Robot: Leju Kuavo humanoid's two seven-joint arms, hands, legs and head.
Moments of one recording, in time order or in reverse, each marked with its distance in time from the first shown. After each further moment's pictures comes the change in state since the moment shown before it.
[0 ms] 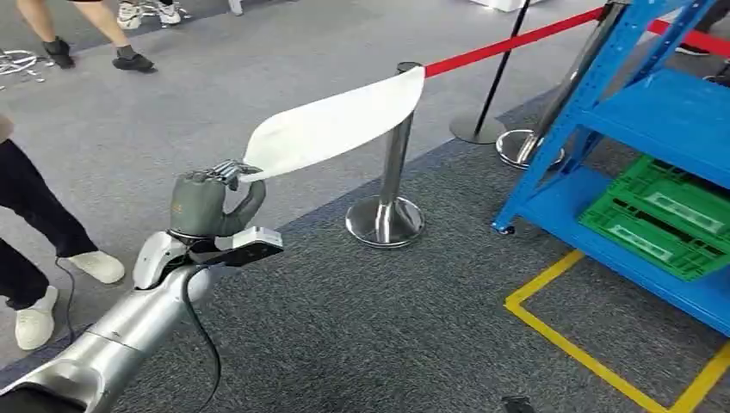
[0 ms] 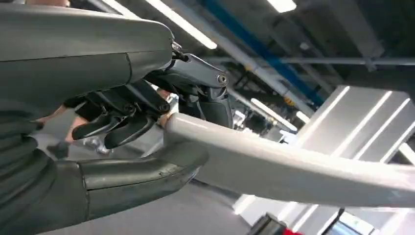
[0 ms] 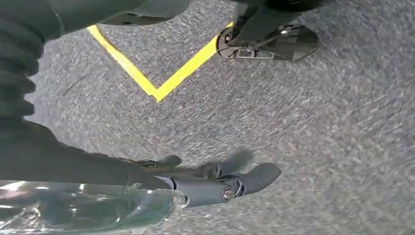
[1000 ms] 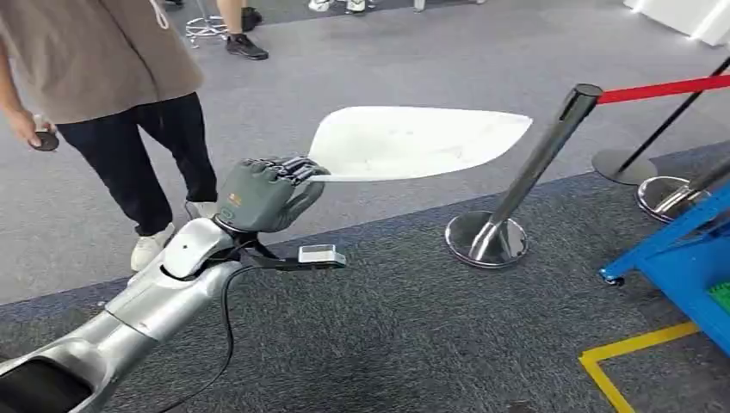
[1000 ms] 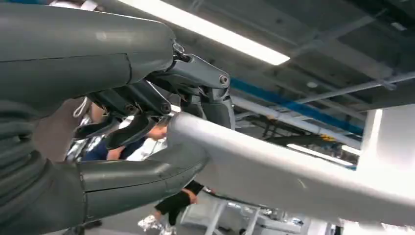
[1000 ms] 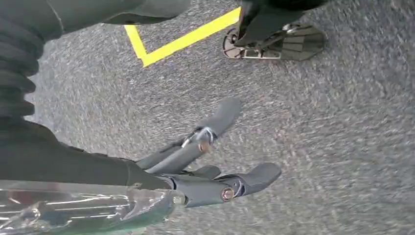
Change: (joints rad) left arm -0.123 0.034 -0.219 -0.031 -0.283 -0.005 0.153; right arm 0.006 0.003 0.000 -0.001 -0.008 -0.002 0.005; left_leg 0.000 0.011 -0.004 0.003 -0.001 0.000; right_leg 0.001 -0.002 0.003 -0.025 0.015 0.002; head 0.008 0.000
